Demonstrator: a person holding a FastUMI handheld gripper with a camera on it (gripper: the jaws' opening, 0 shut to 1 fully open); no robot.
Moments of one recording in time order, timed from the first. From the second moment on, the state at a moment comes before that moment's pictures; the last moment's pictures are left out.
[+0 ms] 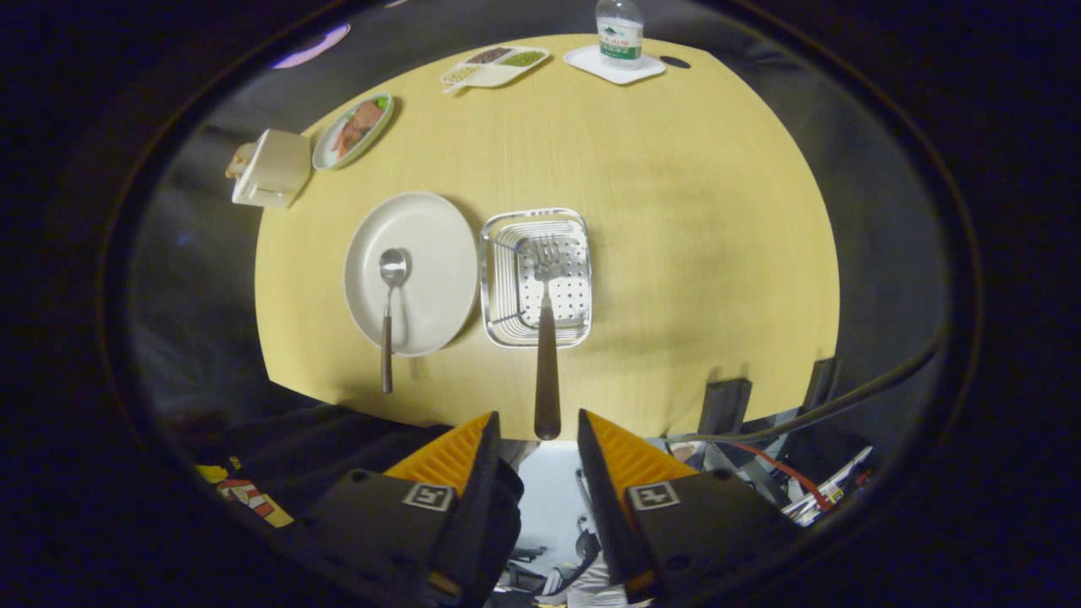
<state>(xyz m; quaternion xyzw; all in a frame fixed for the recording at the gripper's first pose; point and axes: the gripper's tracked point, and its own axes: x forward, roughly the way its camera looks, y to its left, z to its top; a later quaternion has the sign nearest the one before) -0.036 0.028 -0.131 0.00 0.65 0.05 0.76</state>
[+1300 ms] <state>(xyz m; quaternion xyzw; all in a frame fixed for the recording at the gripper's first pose) -0.061 0.197 -0.186 -0.02 0.57 0.13 0.81</state>
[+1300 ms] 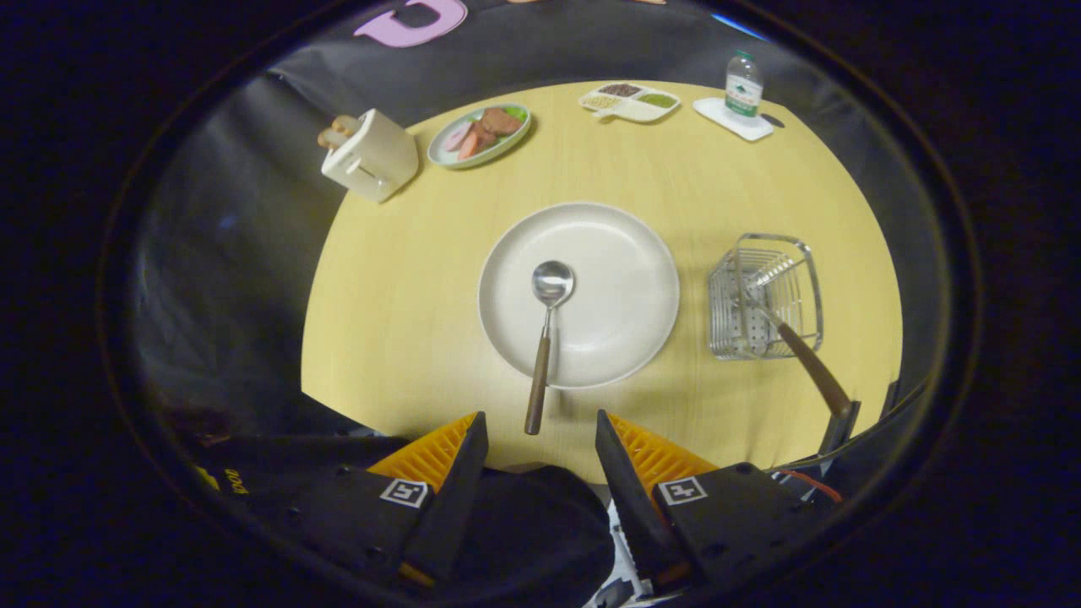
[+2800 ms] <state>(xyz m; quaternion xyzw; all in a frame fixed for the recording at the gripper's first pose) -0.048 0.220 -0.291 0.01 0.62 0.09 0.78</state>
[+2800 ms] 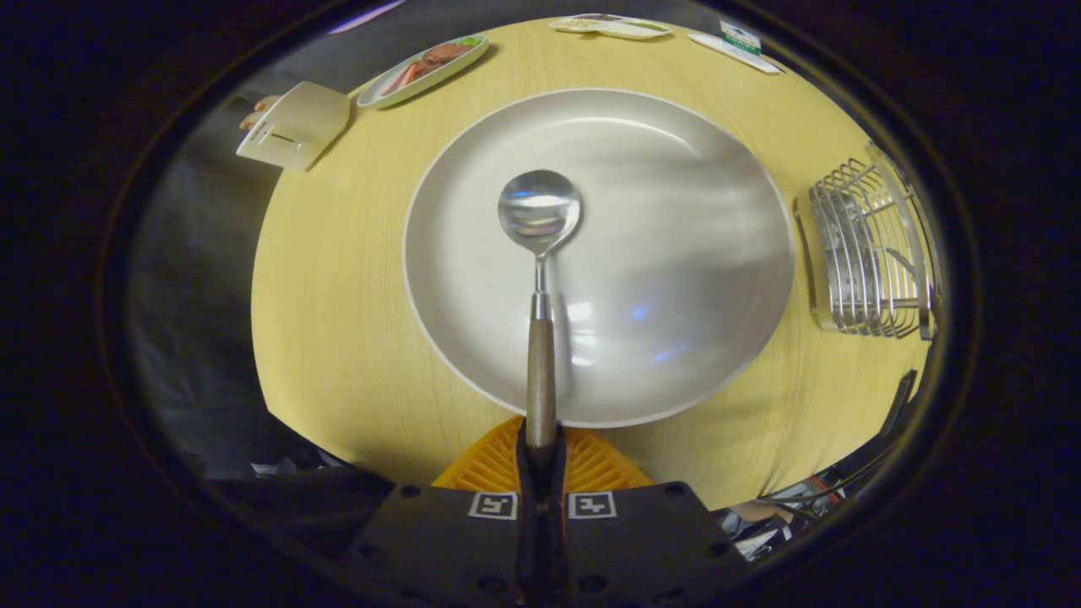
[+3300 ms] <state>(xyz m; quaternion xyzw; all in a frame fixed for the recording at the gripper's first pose) -0.079 0.193 -0.218 0.01 0.60 0.13 0.79</state>
